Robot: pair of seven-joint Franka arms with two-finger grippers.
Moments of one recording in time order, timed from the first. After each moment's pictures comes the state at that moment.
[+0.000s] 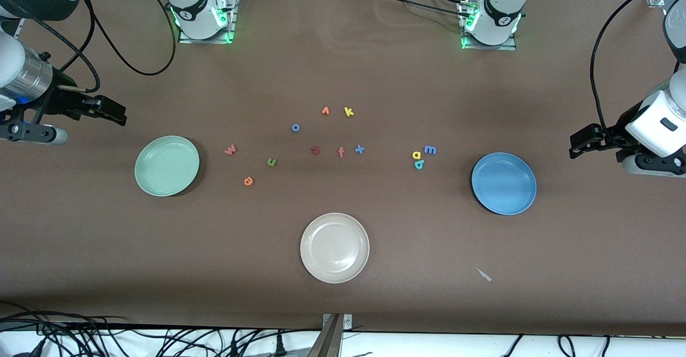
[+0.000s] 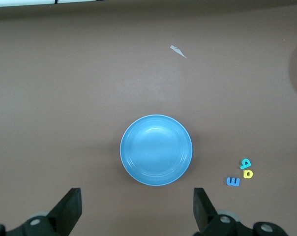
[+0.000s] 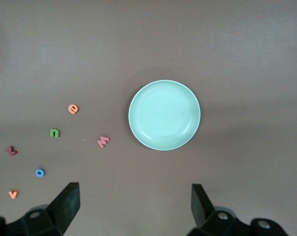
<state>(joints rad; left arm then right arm) 0.13 0.20 -0.16 -1.49 0.03 1.73 0.03 0.21 0.13 -0.13 -1.53 -0.01 1.57 0.18</state>
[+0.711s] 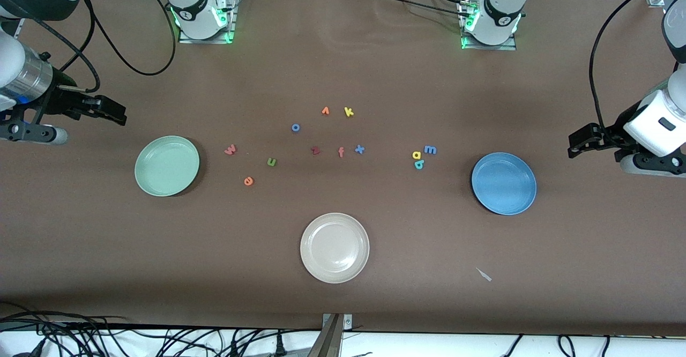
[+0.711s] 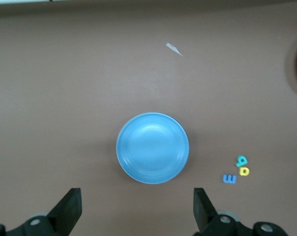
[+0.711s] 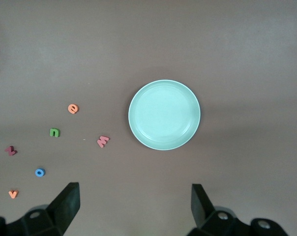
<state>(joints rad) 0.13 0.20 -0.17 -1.49 0.01 1.70 0.03 0.21 0.13 -0.13 -1.53 -0.01 1.57 0.18</state>
